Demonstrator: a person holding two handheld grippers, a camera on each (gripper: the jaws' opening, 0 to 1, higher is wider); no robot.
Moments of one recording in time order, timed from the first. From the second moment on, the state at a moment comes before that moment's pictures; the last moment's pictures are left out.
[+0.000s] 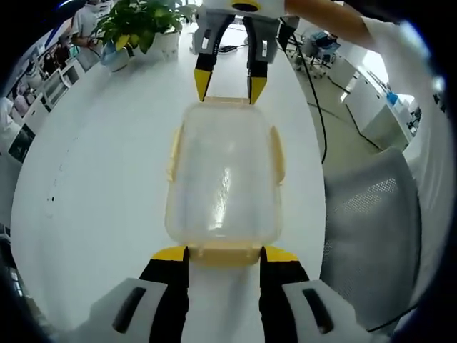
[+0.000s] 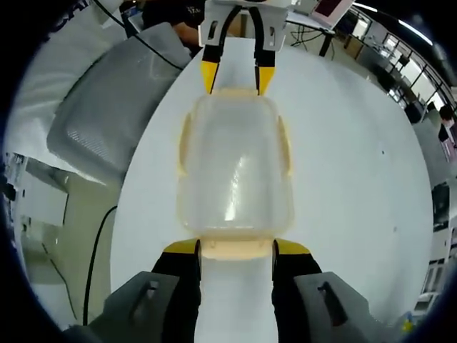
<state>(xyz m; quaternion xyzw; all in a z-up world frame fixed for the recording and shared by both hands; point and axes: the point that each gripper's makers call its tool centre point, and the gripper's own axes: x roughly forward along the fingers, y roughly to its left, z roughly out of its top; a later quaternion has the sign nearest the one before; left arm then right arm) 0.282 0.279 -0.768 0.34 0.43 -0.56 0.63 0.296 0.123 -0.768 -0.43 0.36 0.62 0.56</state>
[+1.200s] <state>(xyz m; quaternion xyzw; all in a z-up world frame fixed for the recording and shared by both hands) 0.281 0.284 -0.778 0.35 0.44 -0.55 0.61 0.302 0.125 -0.782 -0.46 0.36 0.61 0.54</state>
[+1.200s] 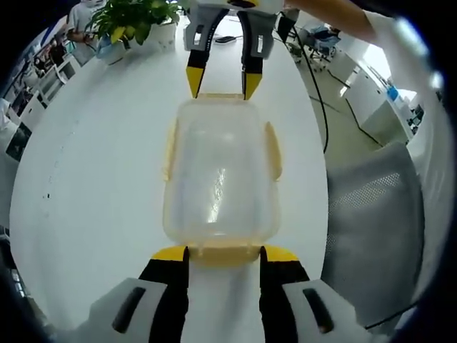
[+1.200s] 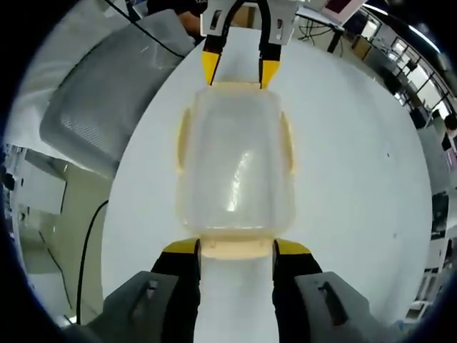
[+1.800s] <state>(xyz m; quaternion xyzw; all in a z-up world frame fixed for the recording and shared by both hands) 0.281 0.285 -0.779 0.36 0.43 -0.57 0.60 0.306 0.121 -0.785 -0.45 0.37 0.60 0.55</state>
